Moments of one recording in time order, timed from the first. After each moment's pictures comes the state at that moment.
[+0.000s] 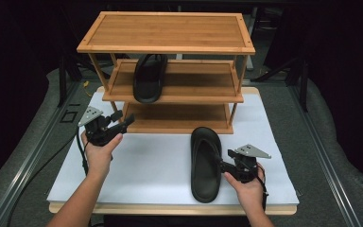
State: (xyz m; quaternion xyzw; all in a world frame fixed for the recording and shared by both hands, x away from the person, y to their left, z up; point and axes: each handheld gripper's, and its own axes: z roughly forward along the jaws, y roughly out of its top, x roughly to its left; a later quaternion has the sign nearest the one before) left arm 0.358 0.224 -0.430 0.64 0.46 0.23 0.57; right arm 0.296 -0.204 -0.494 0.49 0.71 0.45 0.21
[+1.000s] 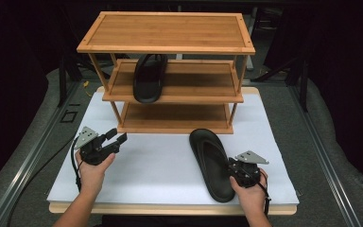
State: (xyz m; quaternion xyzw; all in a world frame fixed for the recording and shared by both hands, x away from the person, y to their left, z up) left arm 0.335 0.247 -0.476 0.67 0.44 0.25 0.55; right arm 0.291 -0.216 -0.519 0.50 0.73 0.39 0.25
